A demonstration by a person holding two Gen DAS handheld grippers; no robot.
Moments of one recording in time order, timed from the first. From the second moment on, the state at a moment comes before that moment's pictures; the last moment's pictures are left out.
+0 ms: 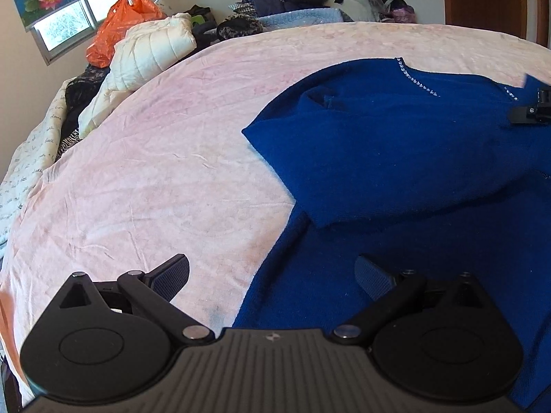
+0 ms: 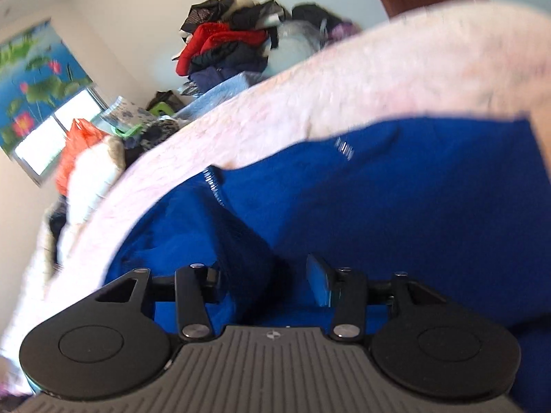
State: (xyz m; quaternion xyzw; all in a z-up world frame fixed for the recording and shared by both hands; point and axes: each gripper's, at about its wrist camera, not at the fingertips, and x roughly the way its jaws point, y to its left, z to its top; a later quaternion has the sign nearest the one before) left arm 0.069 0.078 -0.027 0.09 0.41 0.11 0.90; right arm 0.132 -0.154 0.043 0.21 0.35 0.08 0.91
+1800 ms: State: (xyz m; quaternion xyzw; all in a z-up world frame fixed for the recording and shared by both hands) left arm 0.204 0.074 -0.042 0.15 0.38 0.18 0.90; right arm 0.151 -0.322 0.024 0.34 0.38 0.06 0.86
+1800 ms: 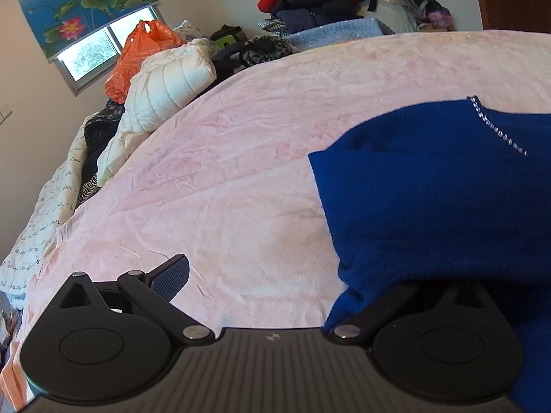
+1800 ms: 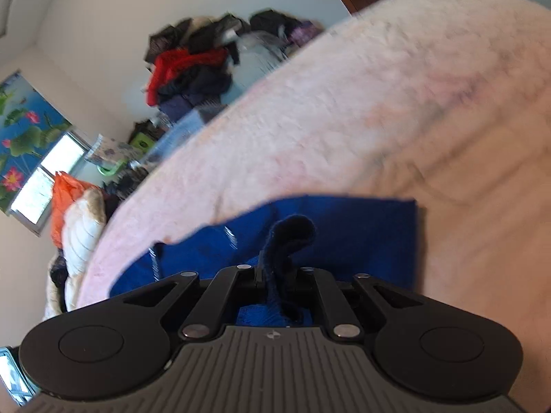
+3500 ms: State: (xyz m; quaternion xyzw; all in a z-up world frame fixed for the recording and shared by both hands) left arm 0.085 0.041 -0.032 0.09 0.41 0.02 0.91; right arm 0.028 -0.285 0.068 -0.04 0.33 -0.05 0.94
